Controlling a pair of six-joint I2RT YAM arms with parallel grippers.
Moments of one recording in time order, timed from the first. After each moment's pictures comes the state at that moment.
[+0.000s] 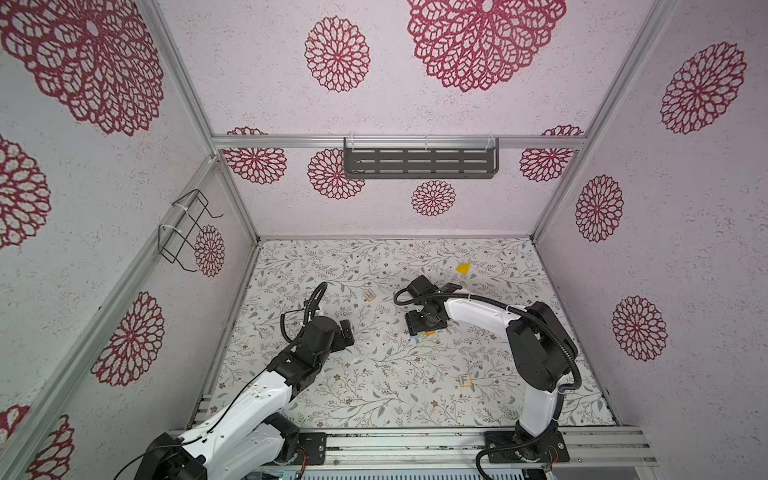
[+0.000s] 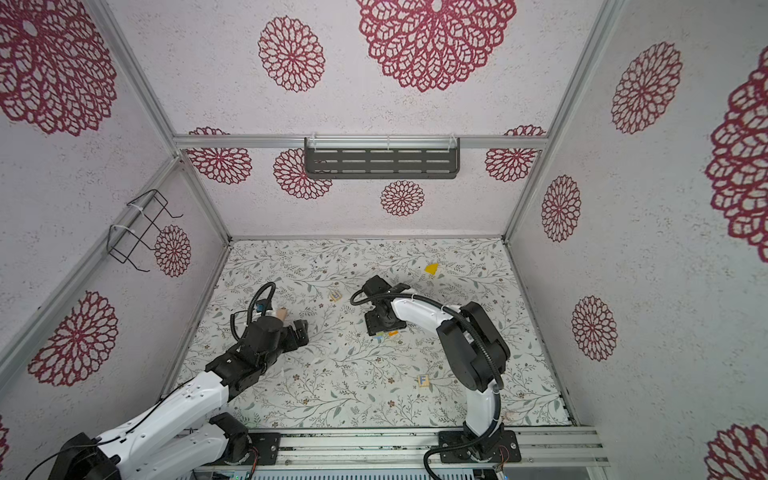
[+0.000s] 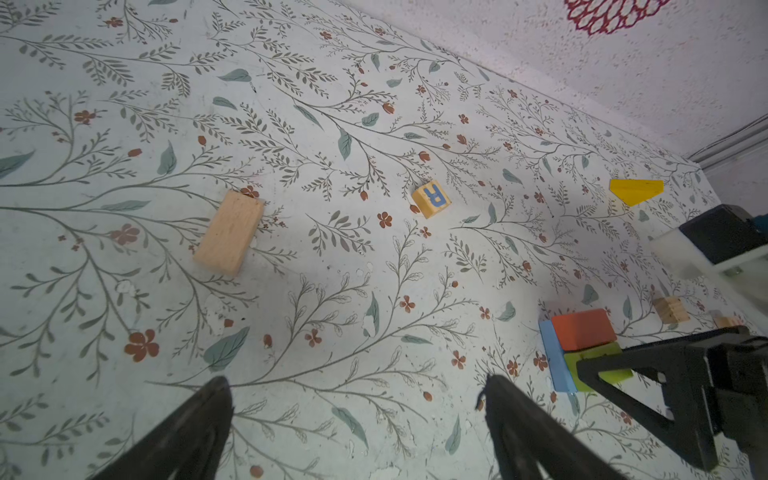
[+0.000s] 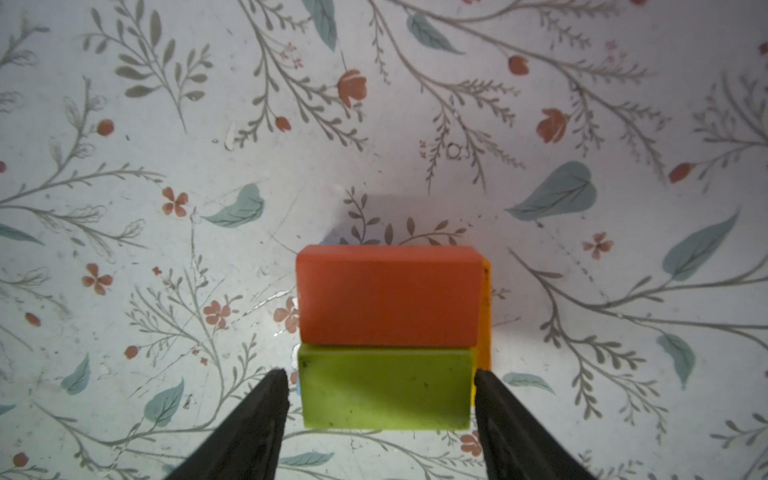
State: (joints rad) left arm -0.54 0.96 0.49 -0.20 -0.34 -0.66; right arm 0.70 1.88 1.32 -0.71 0.06 0.41
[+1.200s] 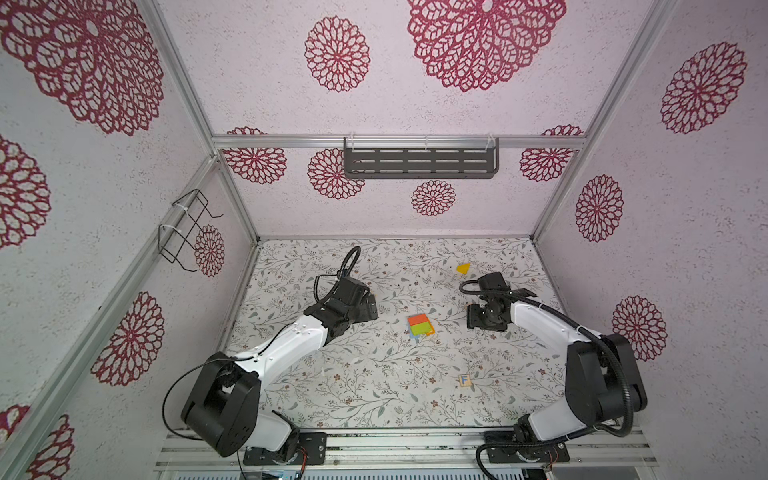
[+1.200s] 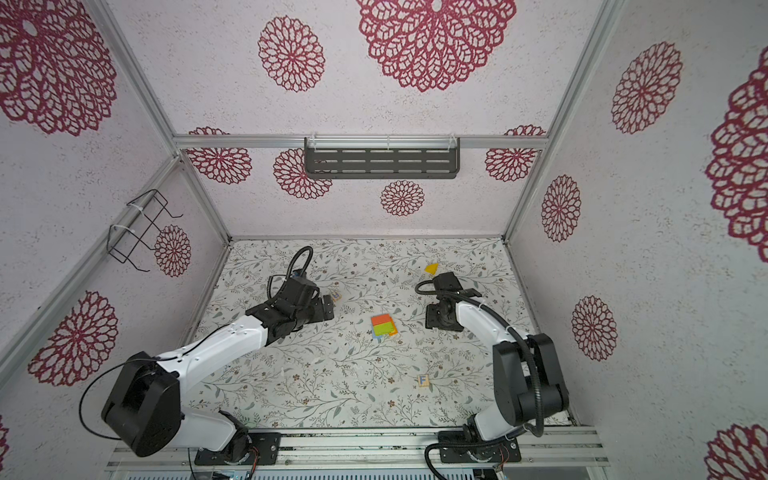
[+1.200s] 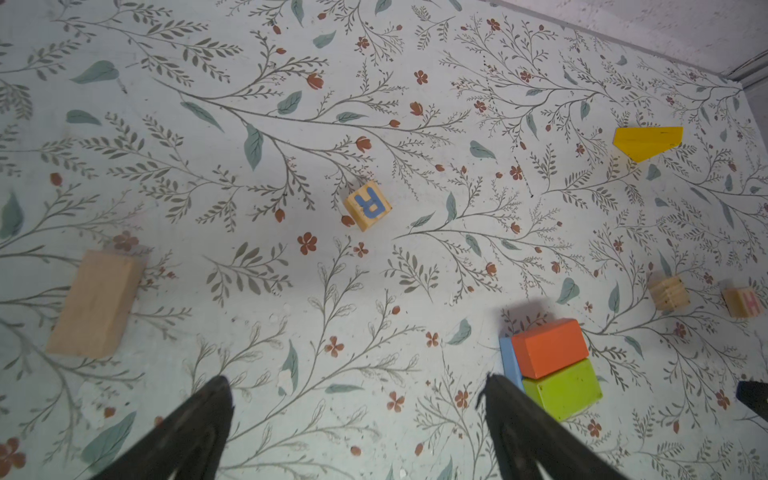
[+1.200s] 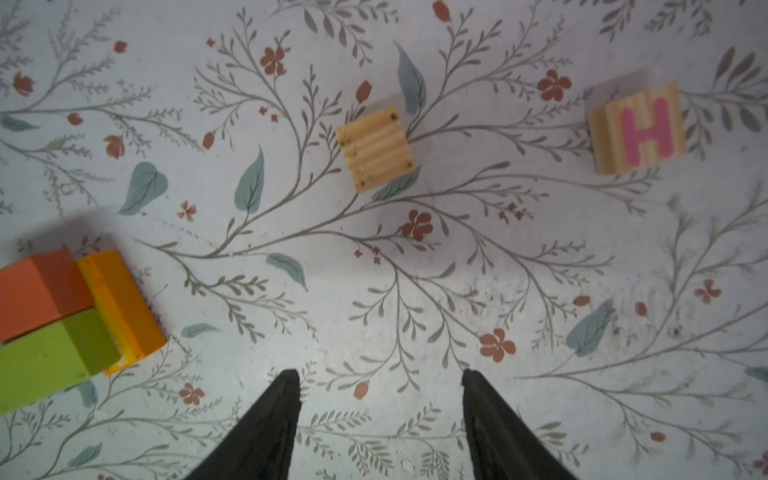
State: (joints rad) left arm -0.55 1.48 0.96 -0.32 -0.23 -0.60; right arm 0.27 1.56 1.01 -0.66 0.06 0.32
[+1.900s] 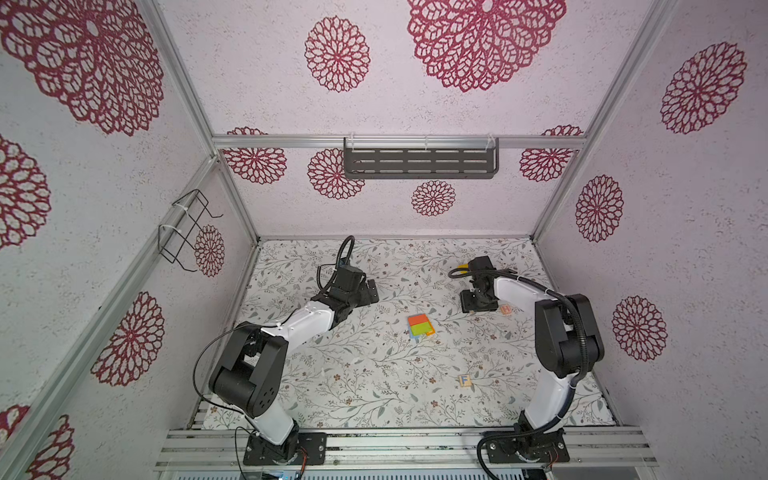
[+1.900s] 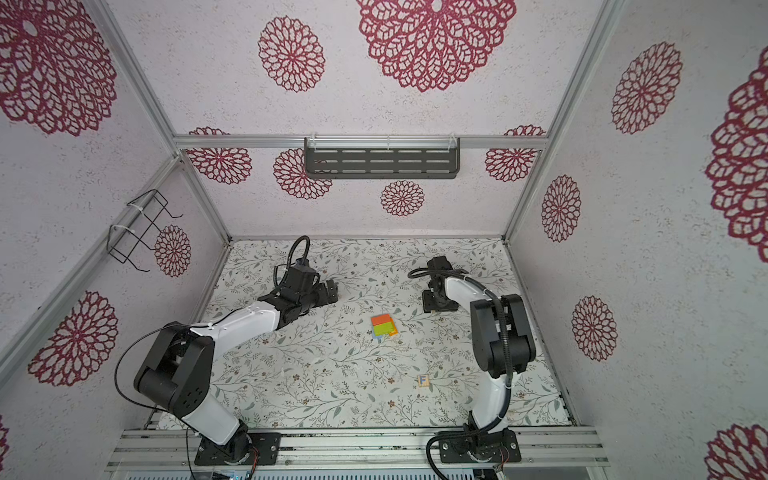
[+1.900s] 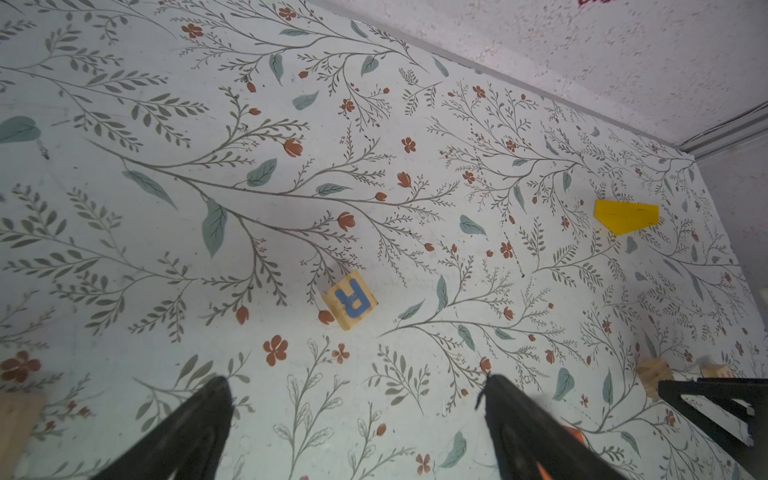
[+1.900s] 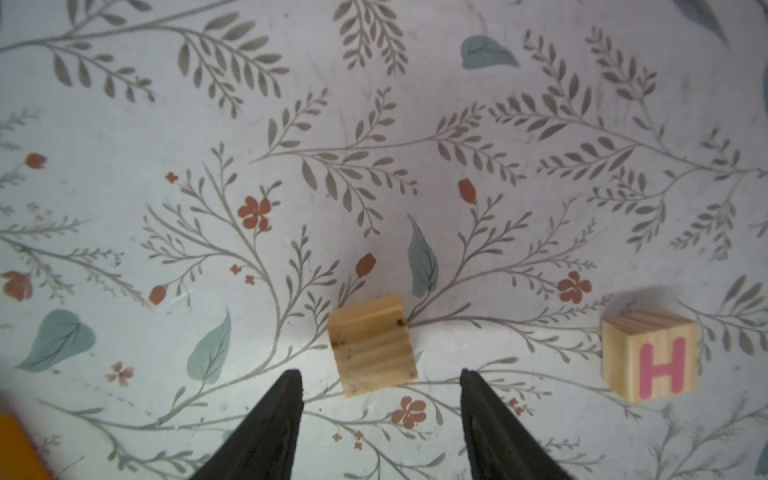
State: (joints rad) left arm -0.45 1.66 1.00 -0.06 -0.14 -0.58; right arm 0.23 1.89 1.28 -0.66 0.11 0.14
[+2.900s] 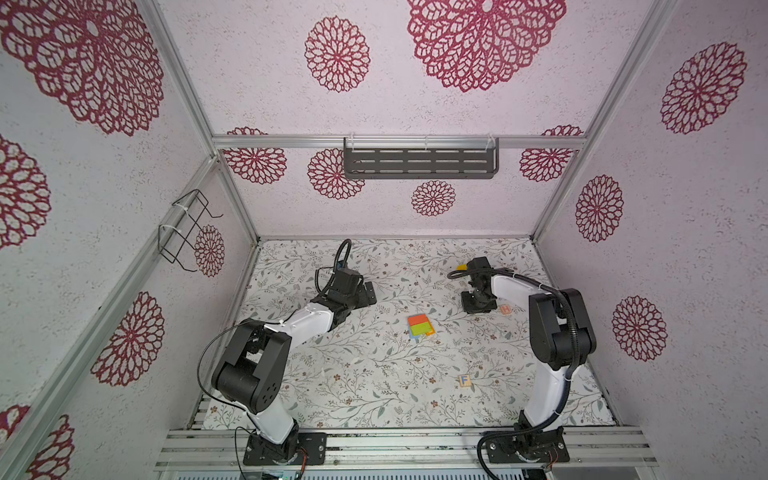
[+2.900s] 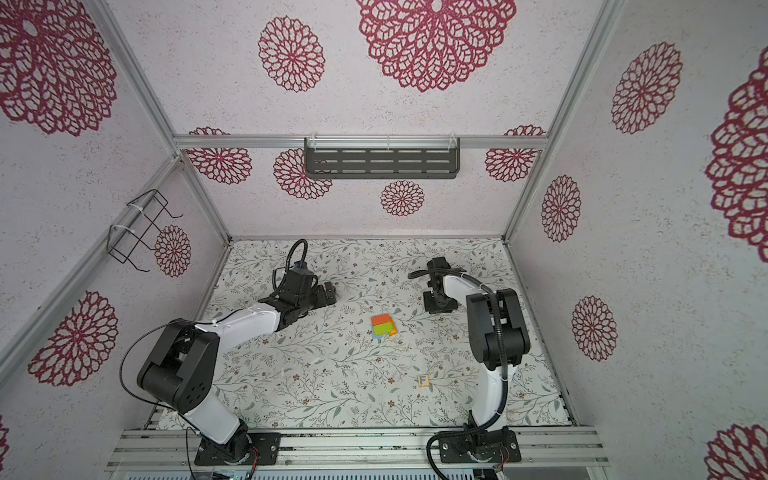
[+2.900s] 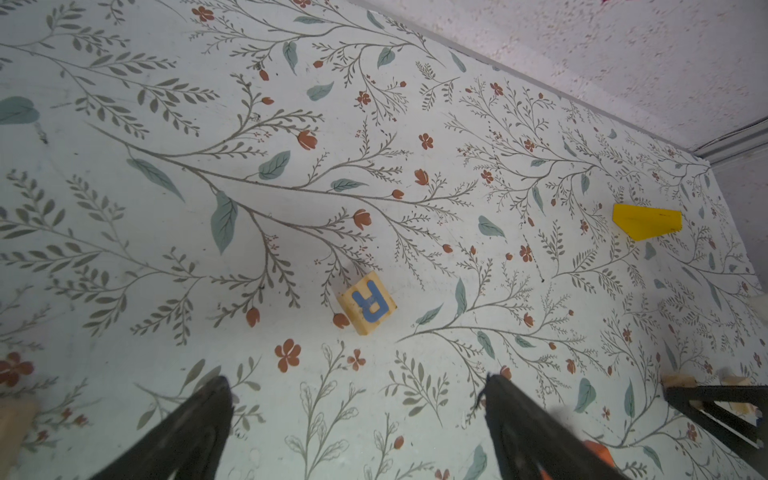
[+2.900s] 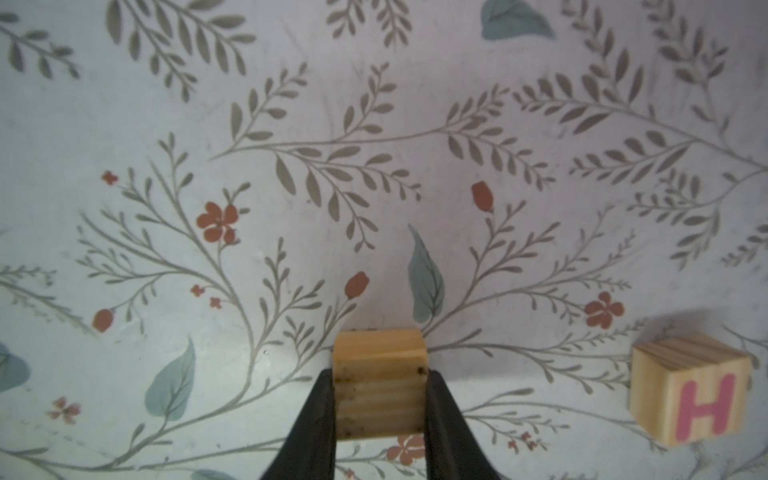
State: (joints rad) left arm -0.43 1.68 0.96 -0.01 -0.13 -0.59; right arm 0.22 1.94 1.31 -0.68 0.10 0.13
